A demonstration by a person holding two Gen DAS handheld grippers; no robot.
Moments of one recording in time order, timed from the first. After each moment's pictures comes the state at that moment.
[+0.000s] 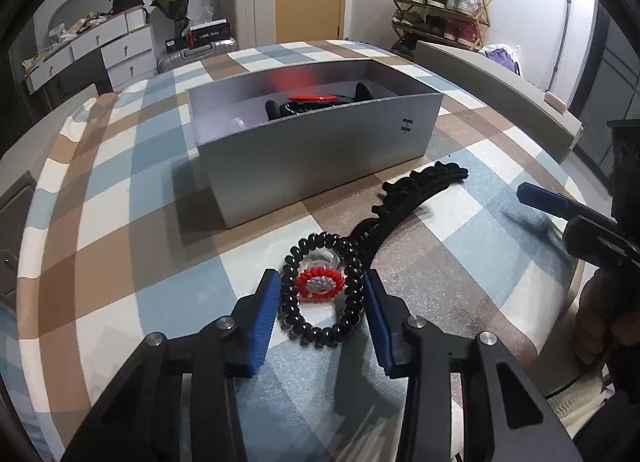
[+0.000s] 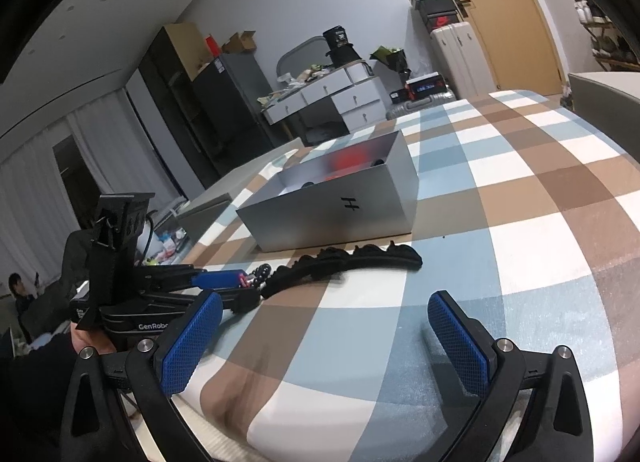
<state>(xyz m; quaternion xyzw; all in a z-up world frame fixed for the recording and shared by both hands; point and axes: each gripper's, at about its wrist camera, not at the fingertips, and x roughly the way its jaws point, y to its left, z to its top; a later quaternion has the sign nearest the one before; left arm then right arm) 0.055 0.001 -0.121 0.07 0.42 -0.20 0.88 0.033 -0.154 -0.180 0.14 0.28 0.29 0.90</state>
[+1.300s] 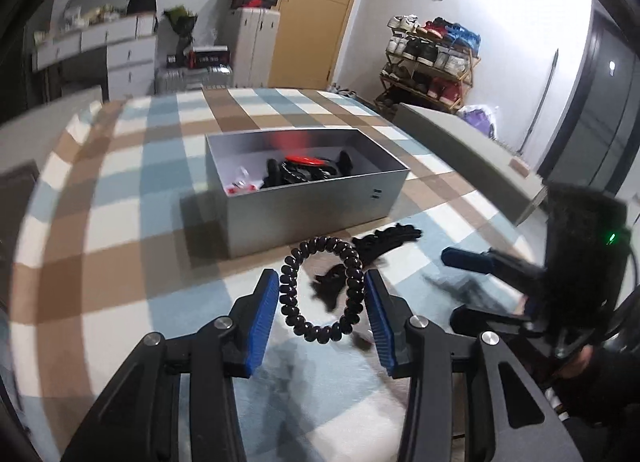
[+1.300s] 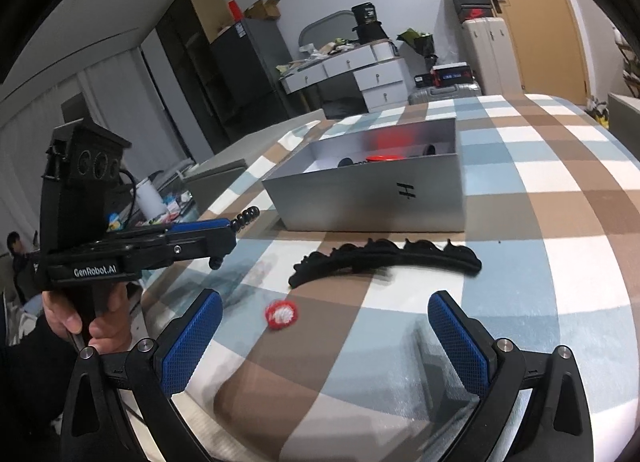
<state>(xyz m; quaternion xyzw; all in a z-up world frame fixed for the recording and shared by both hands) 0.045 0.026 -0.090 -0.02 0.36 -0.25 0.90 0.049 -0.109 -0.176 0.08 0.31 0.32 0.89</state>
